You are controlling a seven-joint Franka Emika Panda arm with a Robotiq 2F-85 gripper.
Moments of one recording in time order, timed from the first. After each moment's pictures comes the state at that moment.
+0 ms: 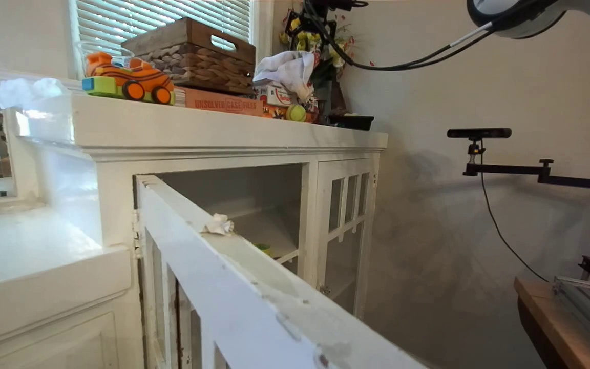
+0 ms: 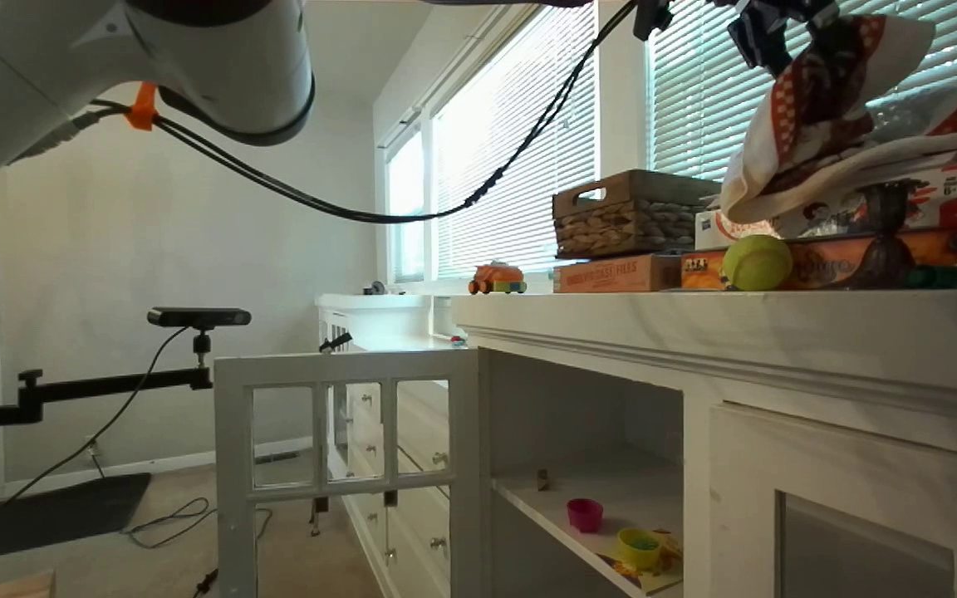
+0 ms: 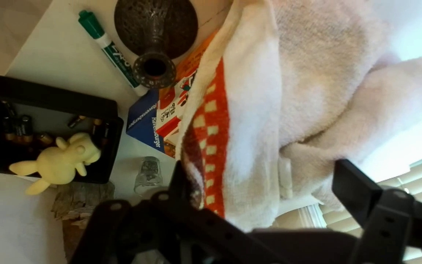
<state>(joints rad) -0.28 0.75 -0.25 -0.45 -0.06 1.74 0.57</state>
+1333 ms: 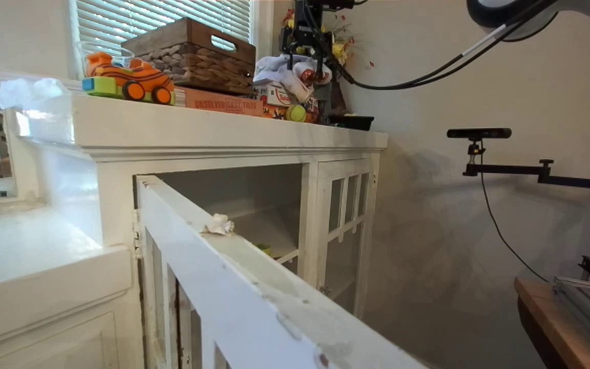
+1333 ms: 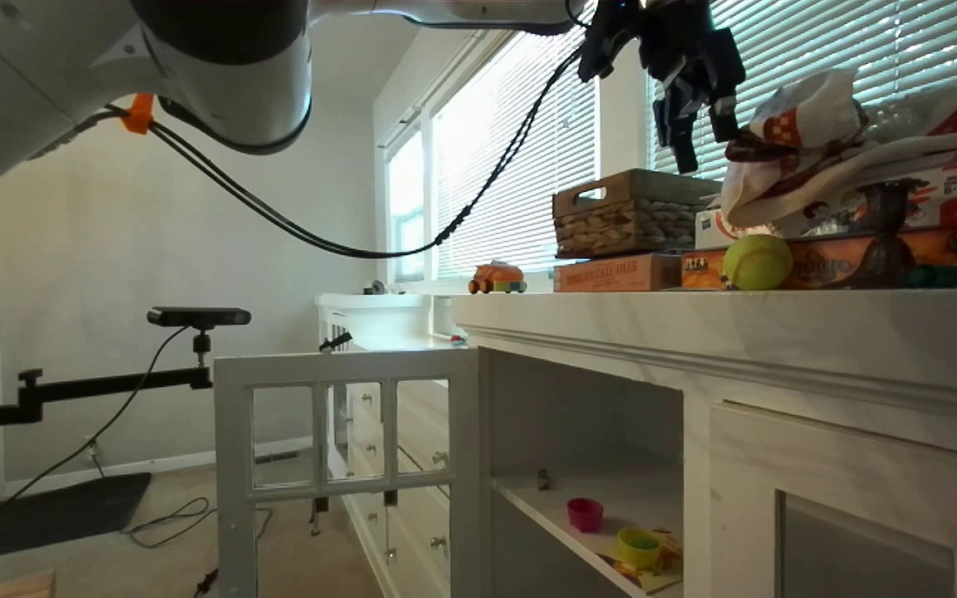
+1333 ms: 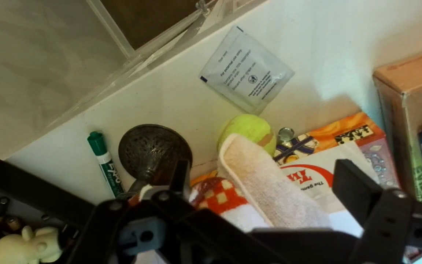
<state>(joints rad) -0.23 0.77 -0.17 -0.45 -0.05 1.40 0.40</state>
